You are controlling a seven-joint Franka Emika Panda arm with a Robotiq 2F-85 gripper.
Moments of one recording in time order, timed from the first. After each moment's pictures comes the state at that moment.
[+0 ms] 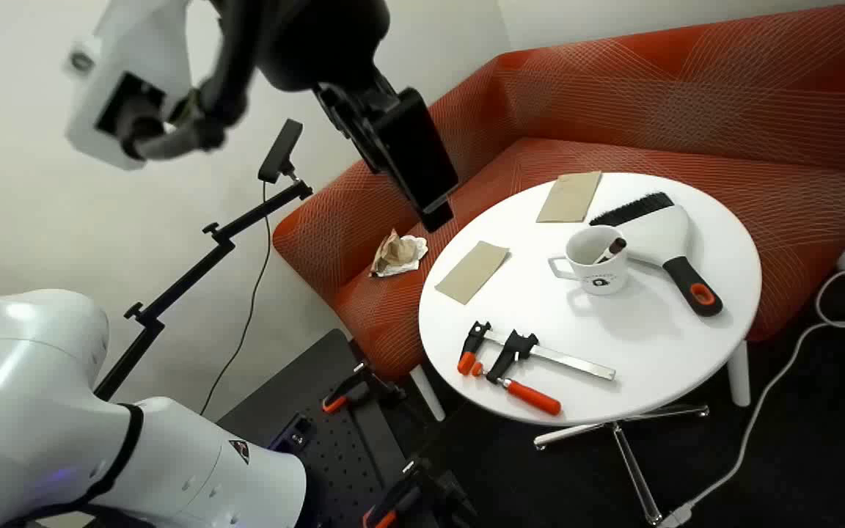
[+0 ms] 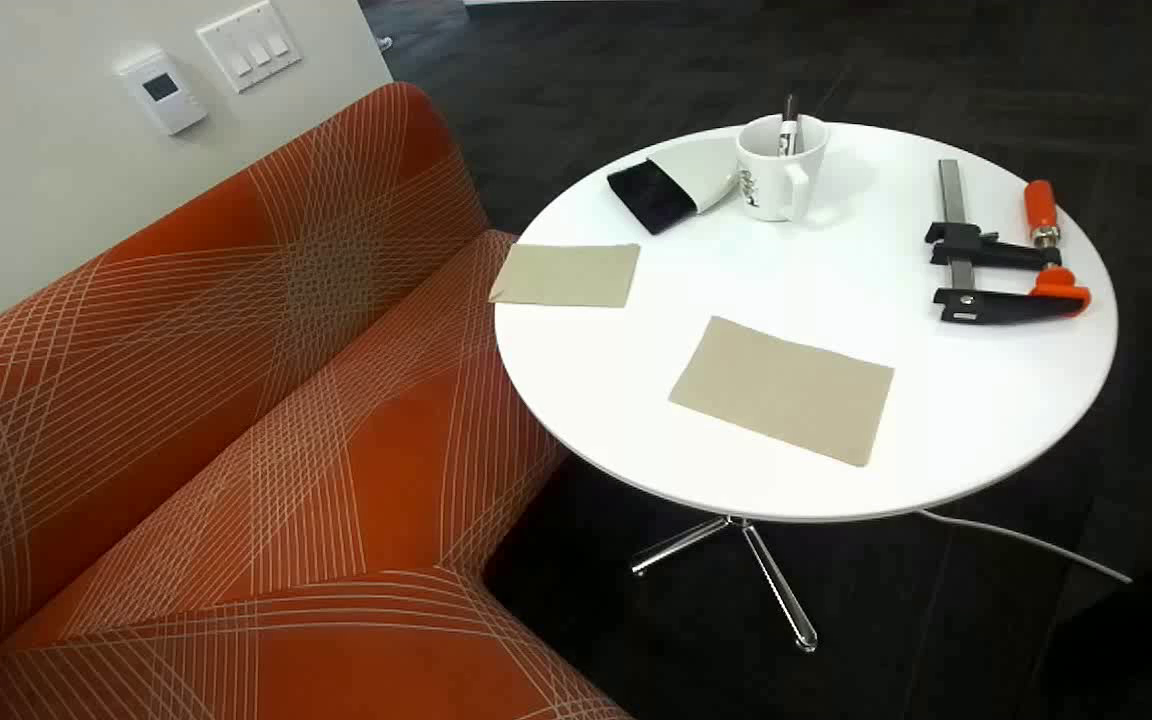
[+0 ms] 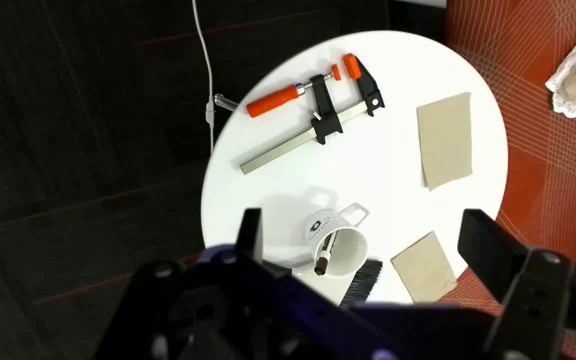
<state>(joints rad) -0.06 -0.45 -0.40 -2.38 0.09 1.91 -0.39</state>
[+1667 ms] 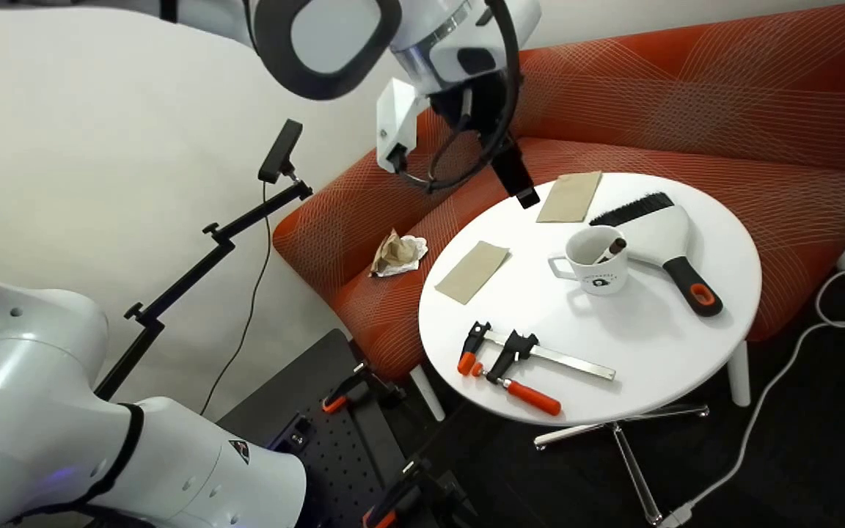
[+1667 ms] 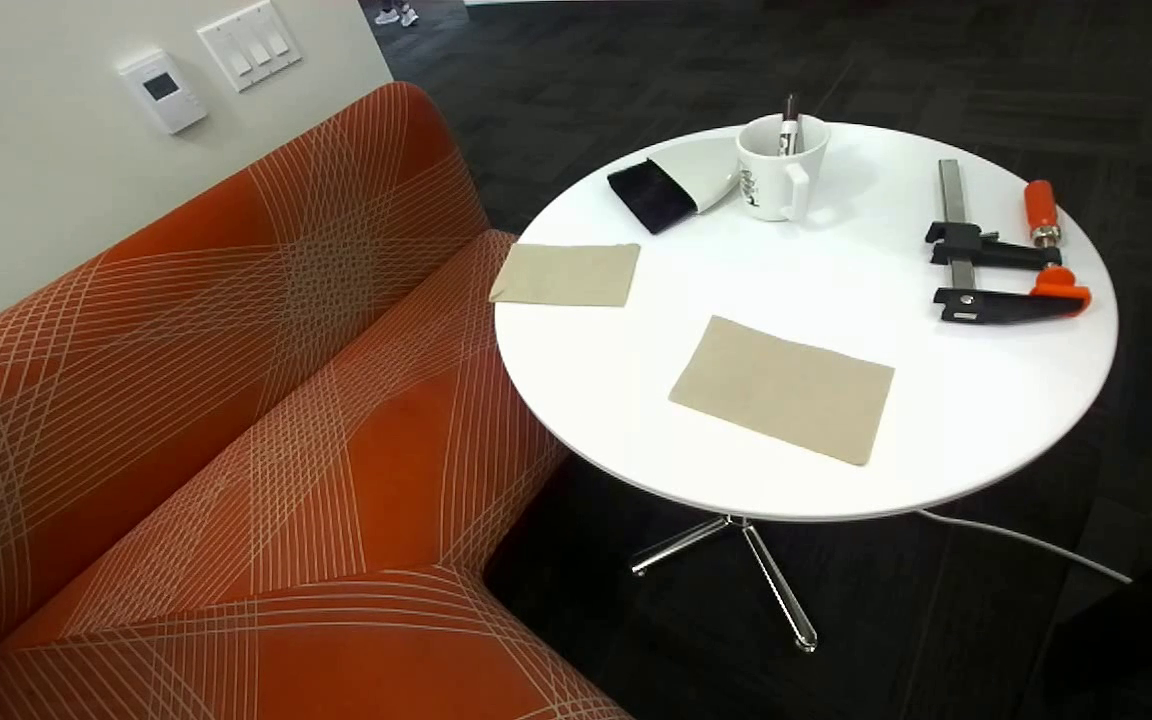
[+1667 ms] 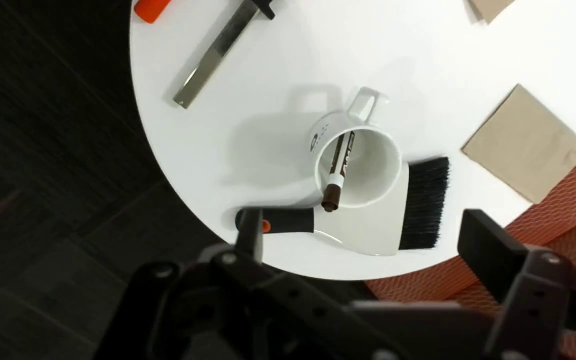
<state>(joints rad) -0.06 -0.01 -0.04 -2.38 0.12 2.55 0.32</state>
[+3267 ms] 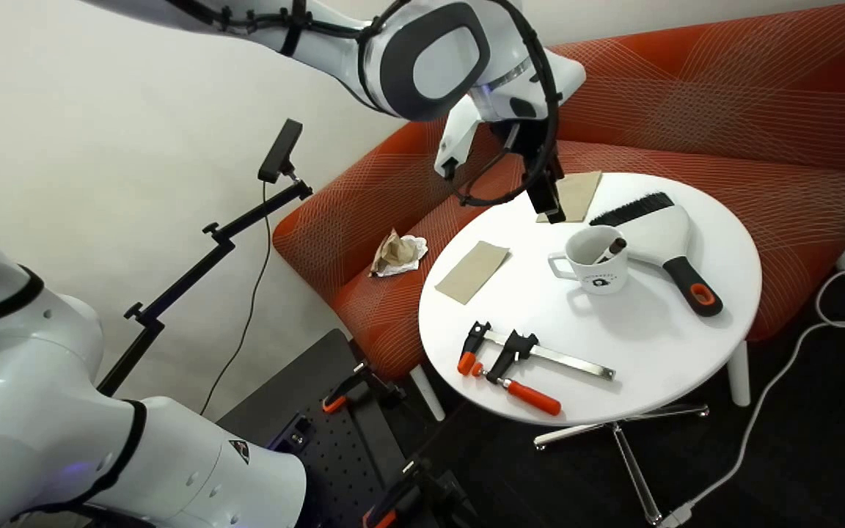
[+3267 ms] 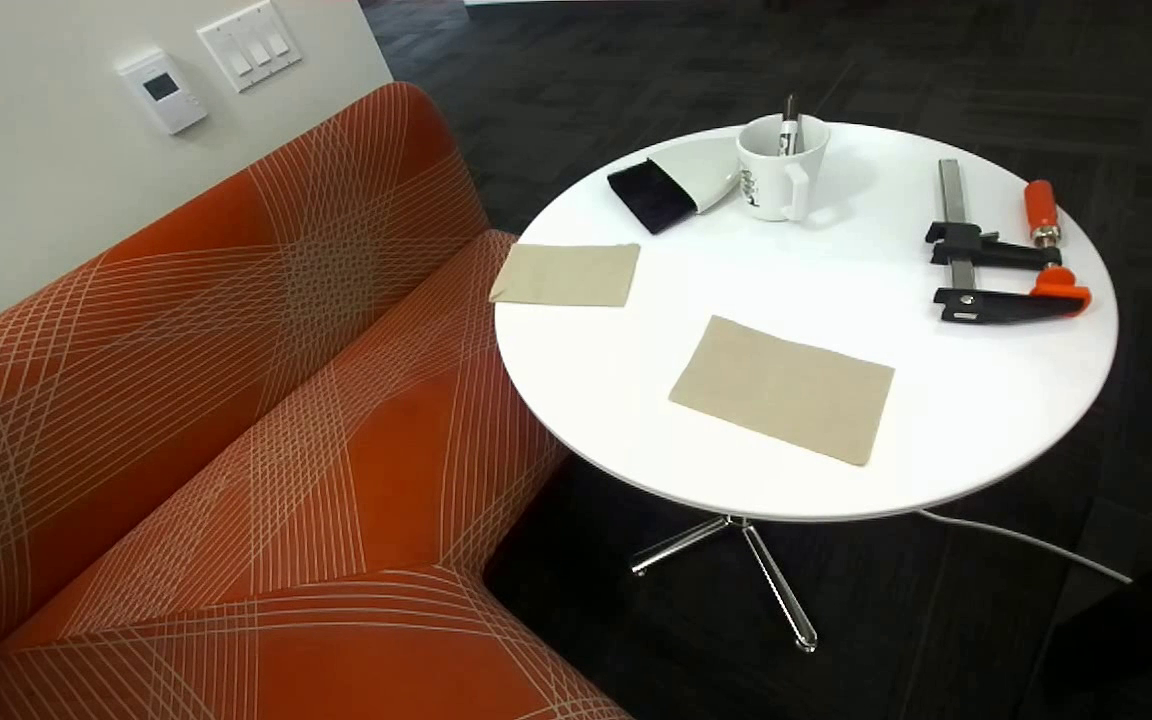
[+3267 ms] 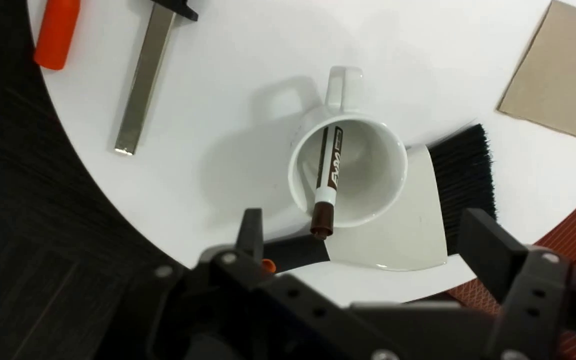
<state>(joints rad) 0.03 0.32 -0.06 -2.15 0.06 2.59 0.72</state>
